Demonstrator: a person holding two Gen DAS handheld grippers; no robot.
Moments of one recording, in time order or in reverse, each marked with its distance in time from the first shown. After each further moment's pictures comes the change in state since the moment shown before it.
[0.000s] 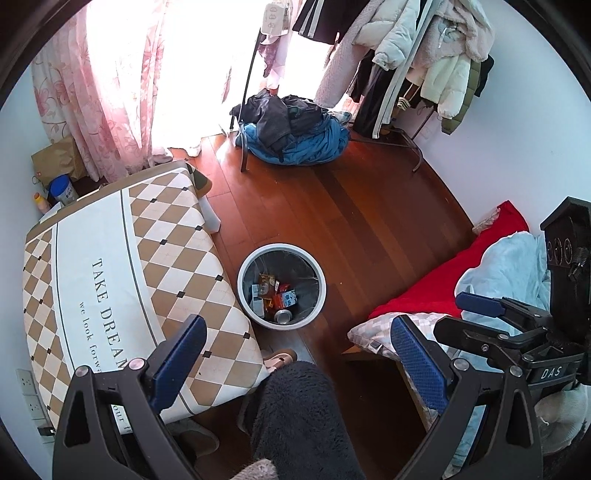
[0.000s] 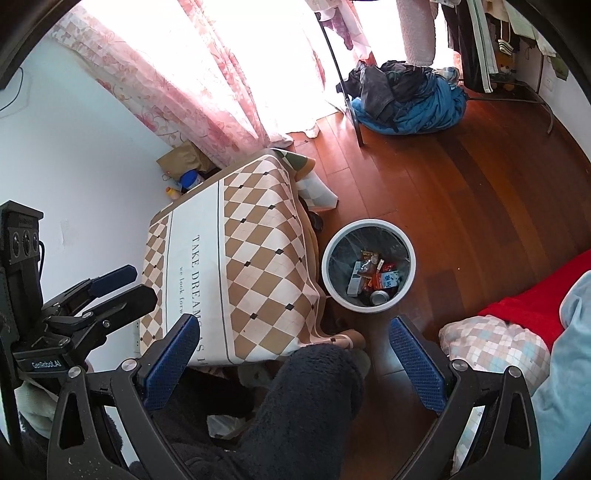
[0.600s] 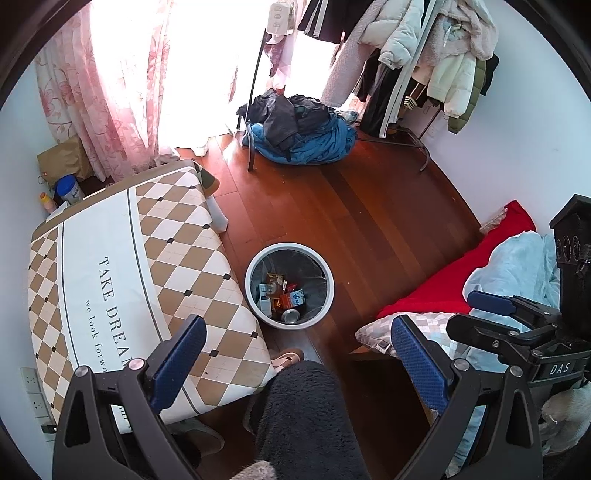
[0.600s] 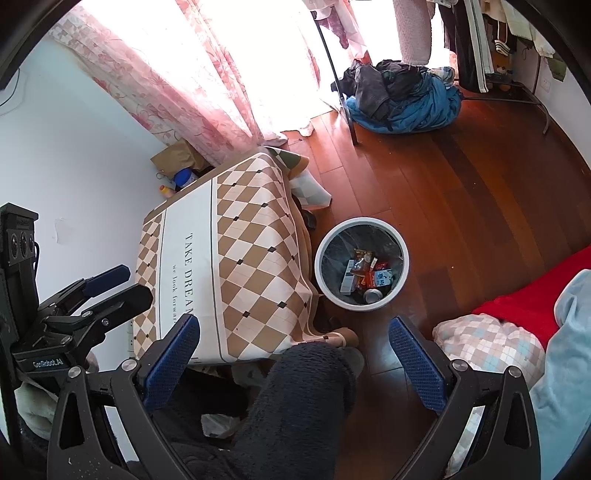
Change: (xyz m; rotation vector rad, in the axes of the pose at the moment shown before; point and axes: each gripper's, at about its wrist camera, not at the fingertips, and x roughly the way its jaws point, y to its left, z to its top) left arm 0.001 0.007 -0.006 0.008 0.002 0.026; right arm 0.000 -0.006 -0.001 0.000 0.004 -0.018
